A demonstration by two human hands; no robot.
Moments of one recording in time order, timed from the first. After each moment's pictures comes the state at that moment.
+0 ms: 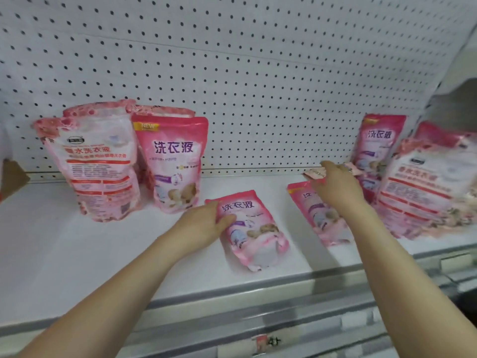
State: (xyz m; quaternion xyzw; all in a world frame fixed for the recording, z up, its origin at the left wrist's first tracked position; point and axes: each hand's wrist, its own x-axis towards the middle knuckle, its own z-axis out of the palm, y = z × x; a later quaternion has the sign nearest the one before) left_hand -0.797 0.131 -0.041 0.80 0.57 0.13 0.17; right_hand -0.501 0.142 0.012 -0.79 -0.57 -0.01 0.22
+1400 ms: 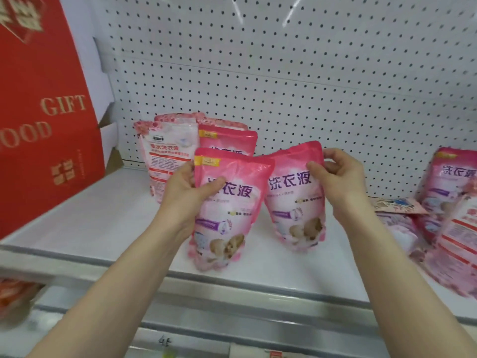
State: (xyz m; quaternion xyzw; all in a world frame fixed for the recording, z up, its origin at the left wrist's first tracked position) left_hand -0.839 0.064 0.016 0.42 0.40 0.70 0.42; right_hand -0.592 0.119 0.056 -0.46 -0.61 0.28 0.57
